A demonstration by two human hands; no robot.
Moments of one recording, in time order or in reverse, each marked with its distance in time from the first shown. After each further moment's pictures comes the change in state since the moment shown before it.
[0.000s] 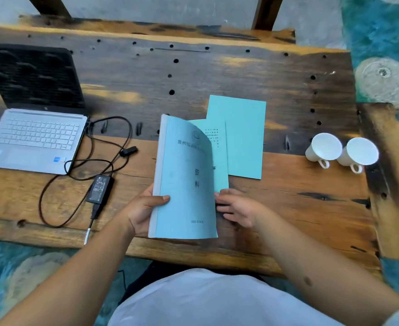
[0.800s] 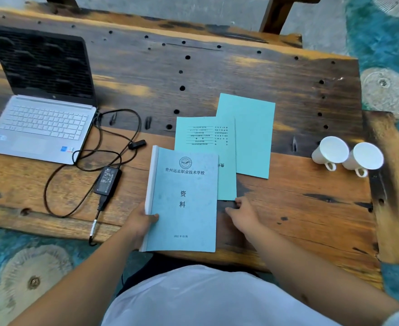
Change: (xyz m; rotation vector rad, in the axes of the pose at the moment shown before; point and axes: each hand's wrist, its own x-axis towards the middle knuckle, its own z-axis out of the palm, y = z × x) left_hand -0.019 -0.048 -0.062 0.409 0.661 -0.158; right_hand 0.019 0.049 0.014 -0.516 0.543 -0.171
